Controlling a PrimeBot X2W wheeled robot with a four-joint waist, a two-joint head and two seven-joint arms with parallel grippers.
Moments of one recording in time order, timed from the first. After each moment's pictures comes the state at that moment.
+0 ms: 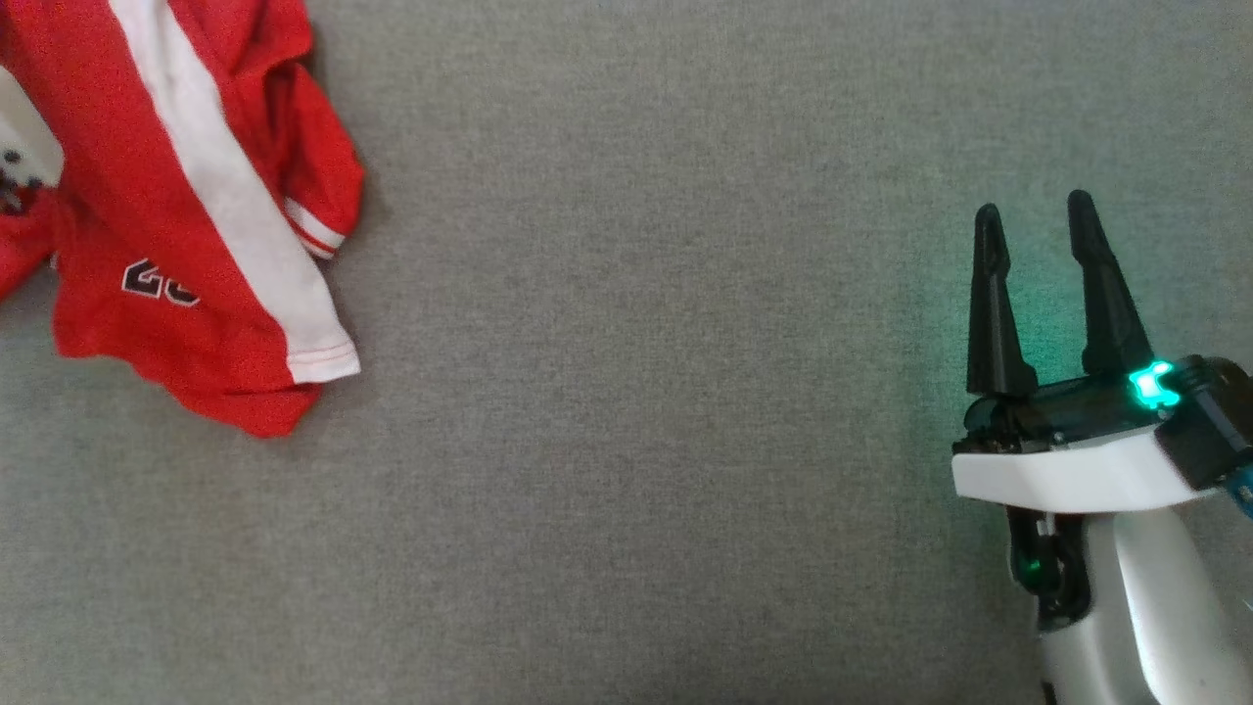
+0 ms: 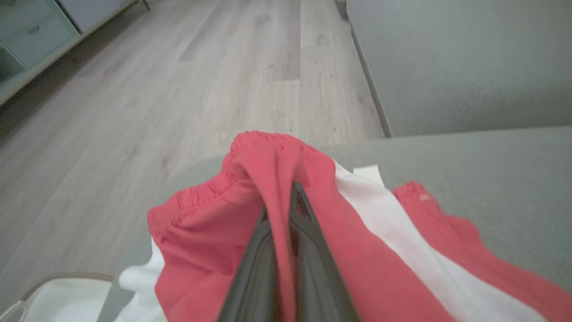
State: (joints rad) left arm -1.12 0.54 -0.58 0.98 -0.71 -0.13 0.10; right arm -0.17 -0.05 0.07 -0.02 0.19 0.13 -0.25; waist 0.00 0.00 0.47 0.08
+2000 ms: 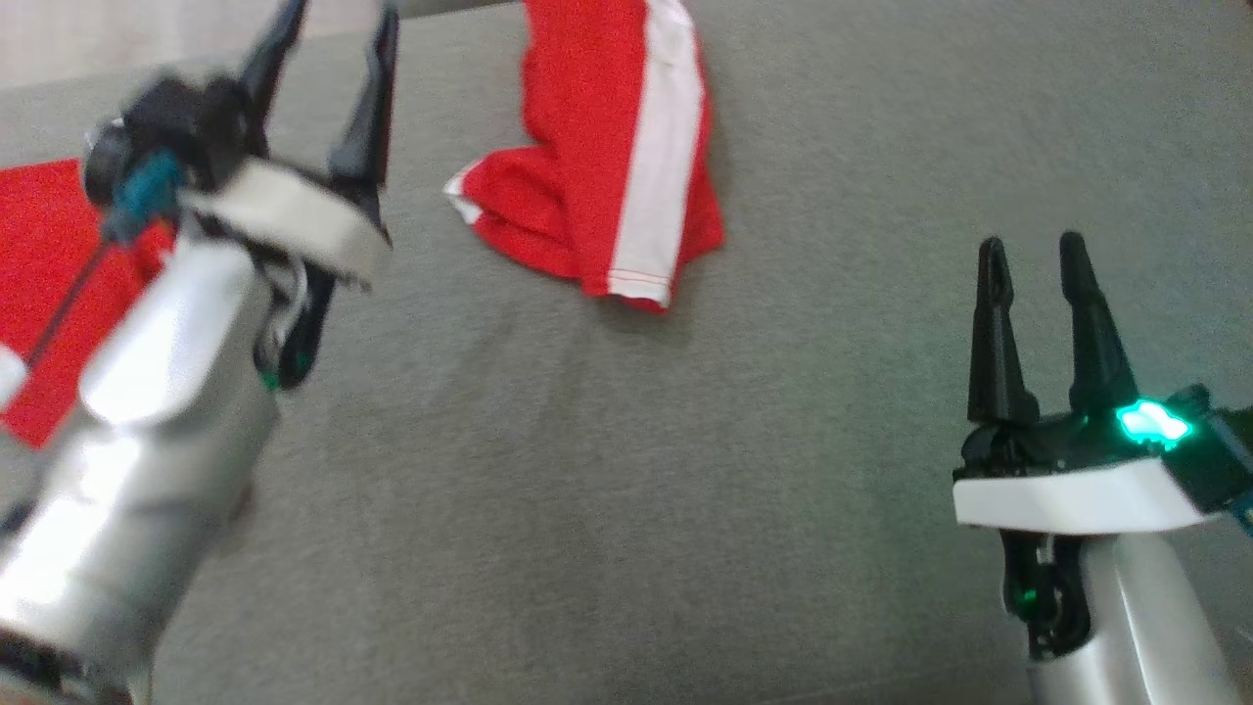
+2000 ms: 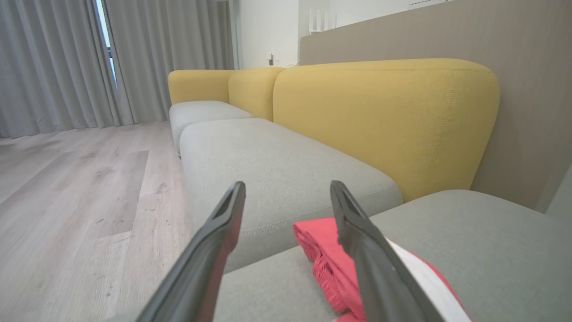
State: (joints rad) left arm -0.94 0.35 -0.77 0.66 -0.73 -0.04 -0.25; right arm -0.13 -0.05 0.09 0.00 0.33 0.13 -0.26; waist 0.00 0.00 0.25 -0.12
